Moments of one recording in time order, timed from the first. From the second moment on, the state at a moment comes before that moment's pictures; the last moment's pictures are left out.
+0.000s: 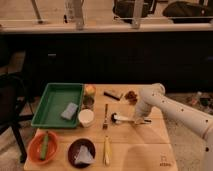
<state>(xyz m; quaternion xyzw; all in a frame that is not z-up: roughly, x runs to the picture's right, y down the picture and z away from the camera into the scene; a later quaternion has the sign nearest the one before) 0.196 0.191 0.878 -0.35 -0.08 0.03 0.93</state>
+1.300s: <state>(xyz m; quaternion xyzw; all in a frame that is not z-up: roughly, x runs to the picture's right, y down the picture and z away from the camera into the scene) 0.169 0.100 0.799 -0.24 -0.13 -0.03 0.96</state>
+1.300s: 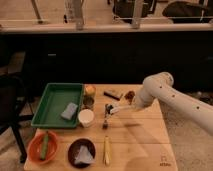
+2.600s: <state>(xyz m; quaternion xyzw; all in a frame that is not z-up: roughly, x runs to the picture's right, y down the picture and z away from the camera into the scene) 0.097 0.071 0.778 -0.26 -0.18 -0.20 0.93</state>
